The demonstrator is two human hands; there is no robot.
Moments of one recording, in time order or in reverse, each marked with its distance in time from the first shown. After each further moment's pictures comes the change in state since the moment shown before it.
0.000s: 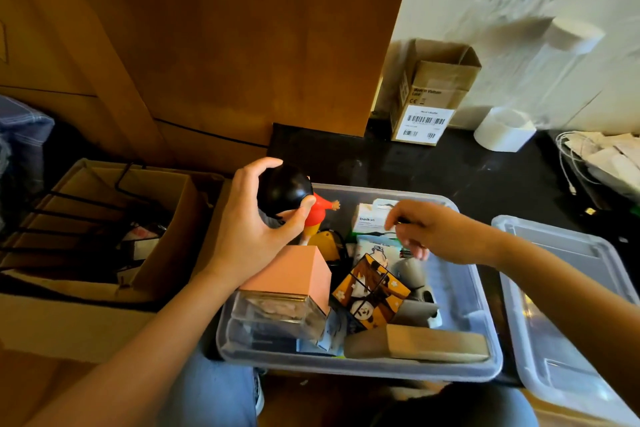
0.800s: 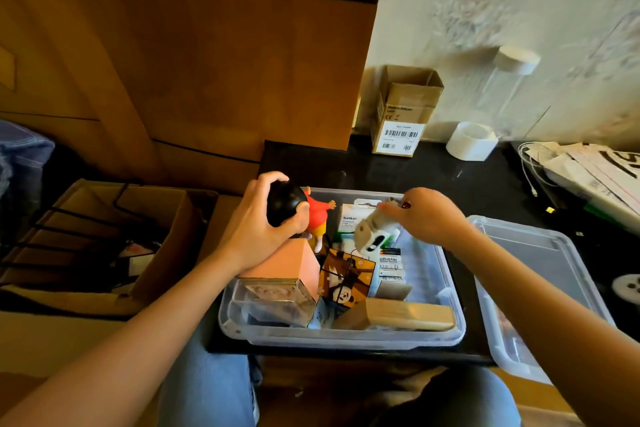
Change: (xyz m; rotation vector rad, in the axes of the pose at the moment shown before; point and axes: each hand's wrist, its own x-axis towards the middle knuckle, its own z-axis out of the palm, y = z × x) left_hand -0.004 0.011 0.001 0.052 -0.202 -0.025; right_hand -0.012 -0.008 -0.001 -0.303 0.454 0.313
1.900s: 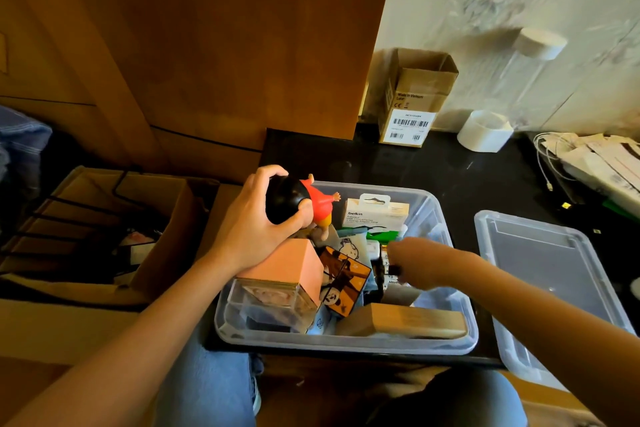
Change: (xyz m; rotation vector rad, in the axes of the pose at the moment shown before) left_hand 0.001 0.000 0.000 0.043 0.004 -0.032; right_hand -0.007 0.023 0.052 -0.509 -0.504 -0.335
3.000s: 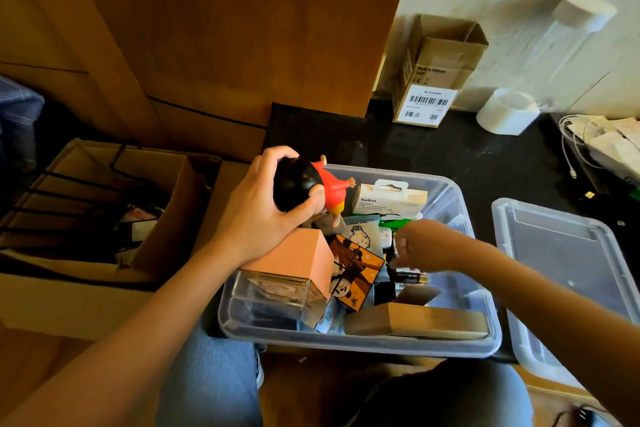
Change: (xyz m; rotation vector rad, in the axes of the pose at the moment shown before) left_hand 0.000 -0.004 0.001 -0.021 -0.006 0.017; right_hand 0.018 -0.003 -0.004 0.130 0.027 0.059
